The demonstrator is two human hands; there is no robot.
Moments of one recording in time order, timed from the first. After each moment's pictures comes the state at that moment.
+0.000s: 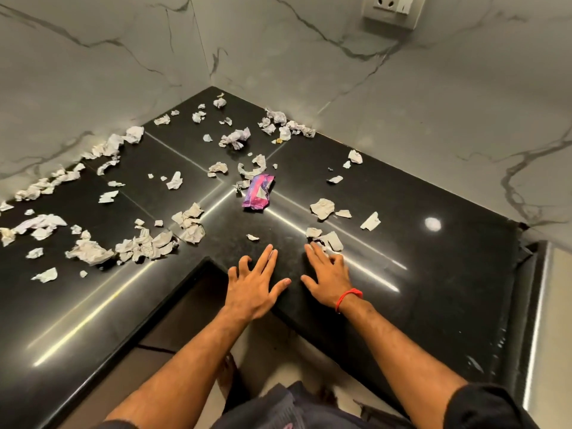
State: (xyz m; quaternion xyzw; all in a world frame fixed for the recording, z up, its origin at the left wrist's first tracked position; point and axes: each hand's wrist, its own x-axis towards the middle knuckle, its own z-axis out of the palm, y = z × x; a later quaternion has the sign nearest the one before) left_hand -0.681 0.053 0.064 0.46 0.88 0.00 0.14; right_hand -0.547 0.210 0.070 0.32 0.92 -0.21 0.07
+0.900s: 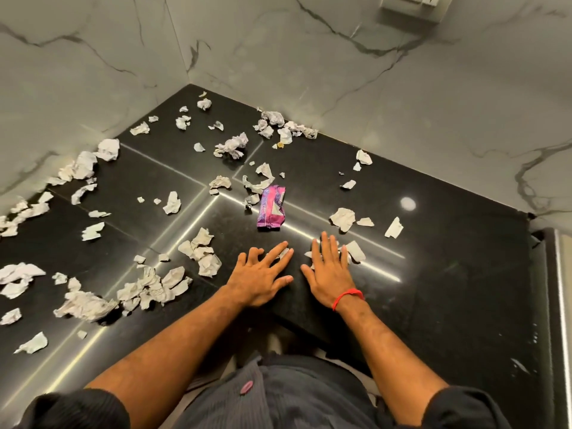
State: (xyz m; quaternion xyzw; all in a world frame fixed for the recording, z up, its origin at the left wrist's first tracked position) left_hand -0.810 0.081 0.075 0.62 0.76 -0.08 0.18; right_hand -0.646 0.202 0.043 0.39 0.91 -0.14 0.07
